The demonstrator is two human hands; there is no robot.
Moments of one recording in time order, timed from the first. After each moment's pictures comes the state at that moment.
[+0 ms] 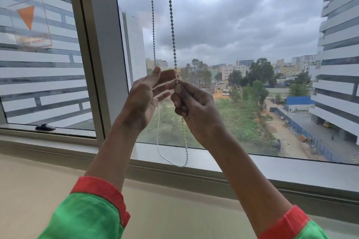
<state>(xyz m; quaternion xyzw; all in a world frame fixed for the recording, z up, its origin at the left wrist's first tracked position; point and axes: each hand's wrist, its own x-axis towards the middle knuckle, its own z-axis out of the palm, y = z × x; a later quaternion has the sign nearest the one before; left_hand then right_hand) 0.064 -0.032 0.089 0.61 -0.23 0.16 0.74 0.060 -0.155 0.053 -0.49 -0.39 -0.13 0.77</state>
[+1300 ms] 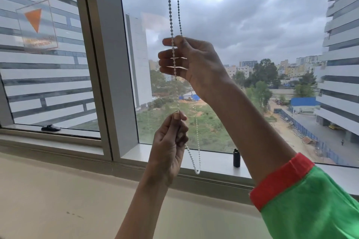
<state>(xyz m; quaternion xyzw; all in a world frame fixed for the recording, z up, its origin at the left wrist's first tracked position) 0.047 -0.062 0.001 0.43 -0.23 0.11 0.86 0.051 -0.148 0.137 -0.55 -0.35 -0.14 0.74</state>
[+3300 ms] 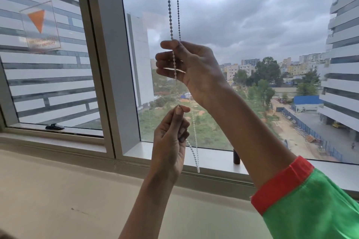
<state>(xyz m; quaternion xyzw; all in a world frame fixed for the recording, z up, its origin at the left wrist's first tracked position) 0.026 -0.071 0.008 0.47 -0.18 0.17 0.85 0.041 -0.146 0.125 -0.52 -0.35 -0.13 0.76</state>
